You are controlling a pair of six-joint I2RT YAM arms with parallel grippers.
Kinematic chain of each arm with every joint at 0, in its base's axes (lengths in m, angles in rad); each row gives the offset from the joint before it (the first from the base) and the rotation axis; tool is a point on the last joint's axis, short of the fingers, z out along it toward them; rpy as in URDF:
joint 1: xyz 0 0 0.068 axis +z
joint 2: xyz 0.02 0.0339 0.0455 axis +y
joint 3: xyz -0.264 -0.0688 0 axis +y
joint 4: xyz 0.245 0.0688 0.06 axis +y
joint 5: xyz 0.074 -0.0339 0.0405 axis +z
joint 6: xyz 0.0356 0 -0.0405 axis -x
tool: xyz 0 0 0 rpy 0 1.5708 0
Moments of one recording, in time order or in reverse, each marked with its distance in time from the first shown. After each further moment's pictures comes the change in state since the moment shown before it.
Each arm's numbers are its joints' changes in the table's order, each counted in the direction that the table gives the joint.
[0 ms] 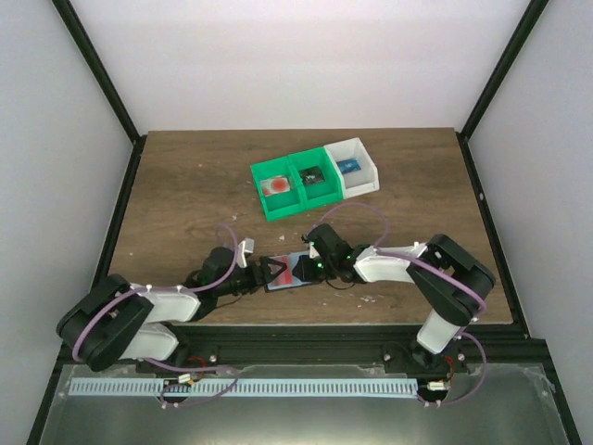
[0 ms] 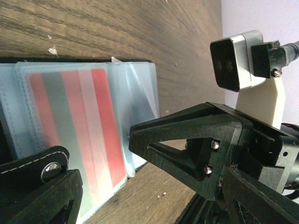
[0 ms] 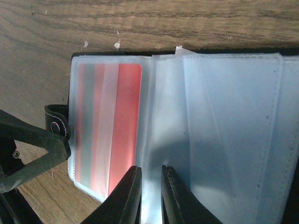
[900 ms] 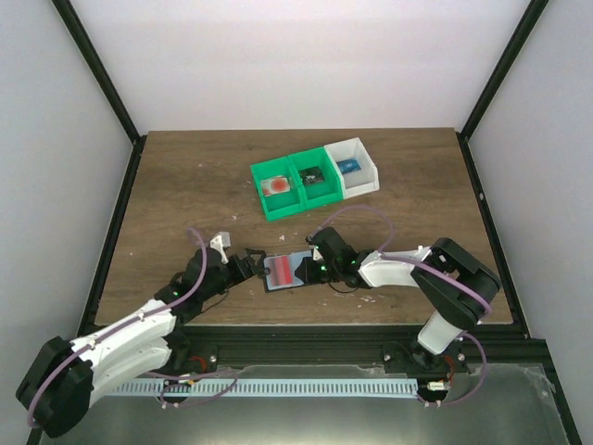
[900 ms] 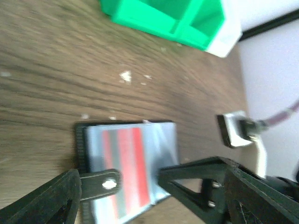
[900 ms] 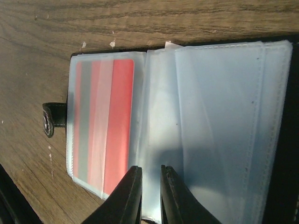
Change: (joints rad) left arm 0.000 -0.452 -0.054 0.578 0.374 -0.090; right arm 0.002 -0.035 0.068 -0.080 -0.016 -0.029
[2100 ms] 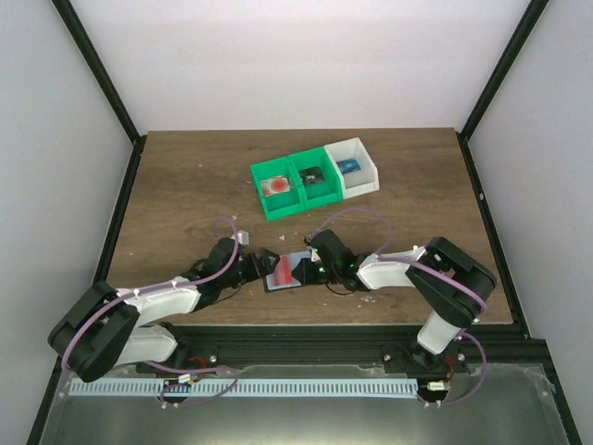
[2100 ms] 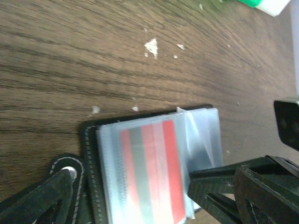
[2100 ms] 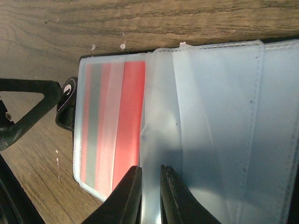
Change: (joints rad) left arm -0.003 0.396 -0.089 -0.177 -0.117 -0.063; right arm 0.018 0.027 0.018 -0.081 -0.006 -0.031
